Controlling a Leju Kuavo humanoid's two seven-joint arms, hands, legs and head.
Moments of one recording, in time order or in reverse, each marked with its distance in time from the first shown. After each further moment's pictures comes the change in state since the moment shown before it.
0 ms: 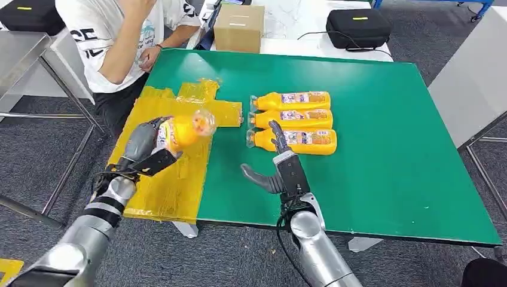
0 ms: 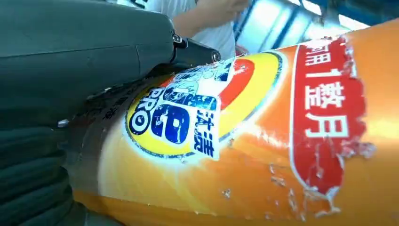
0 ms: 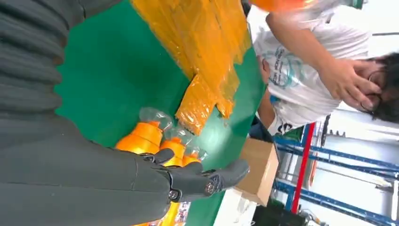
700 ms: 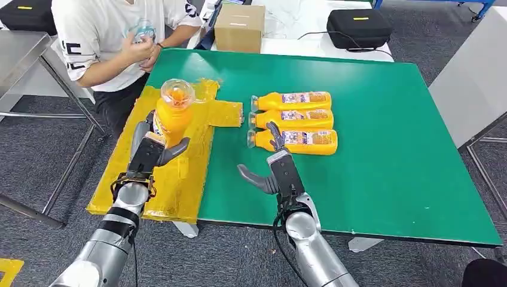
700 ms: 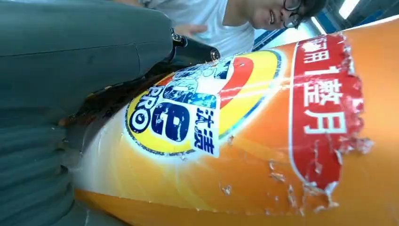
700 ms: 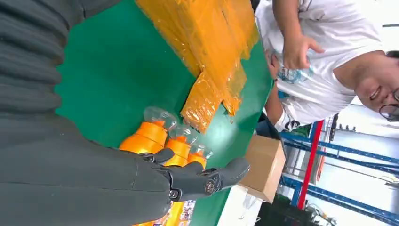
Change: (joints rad) left arm 0.128 -0.161 0.030 -0.248 0.383 0.072 0.081; right arm 0.000 0.020 0.011 0.017 0.035 -0.056 0.026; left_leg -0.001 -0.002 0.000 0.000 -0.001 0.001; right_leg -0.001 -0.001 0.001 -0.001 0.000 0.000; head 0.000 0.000
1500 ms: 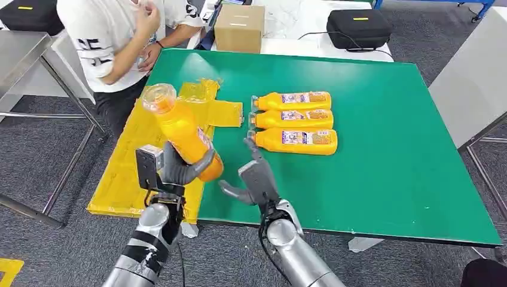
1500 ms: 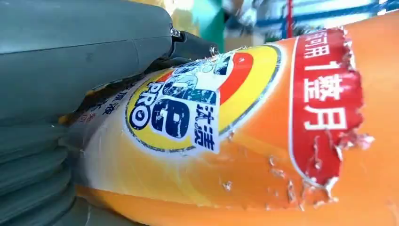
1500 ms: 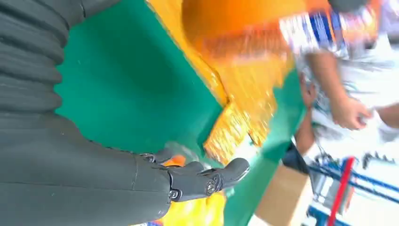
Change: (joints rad) left arm 0.137 -0.145 -0.069 -0.134 0.394 -0.175 0.039; right arm -0.030 0.041 0.077 0.147 0.034 -0.039 0.025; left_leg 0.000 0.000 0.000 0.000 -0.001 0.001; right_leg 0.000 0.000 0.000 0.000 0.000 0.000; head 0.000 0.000
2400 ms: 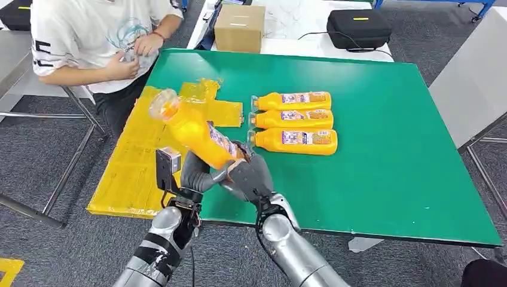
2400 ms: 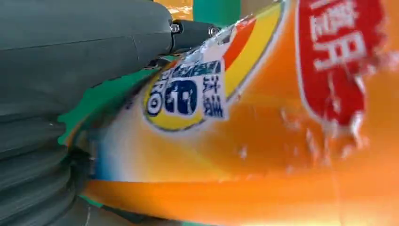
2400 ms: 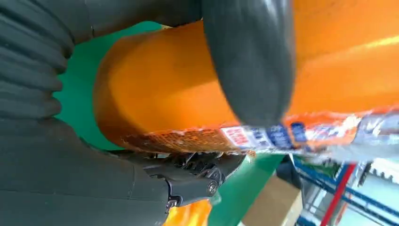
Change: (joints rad) left arm 0.011 -0.052 -0.072 0.061 0.107 -0.148 0.036; right arm -0.051 0.032 0.031 0.086 0.101 0.047 0.017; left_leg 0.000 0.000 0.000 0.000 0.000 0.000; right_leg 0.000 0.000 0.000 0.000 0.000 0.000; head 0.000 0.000
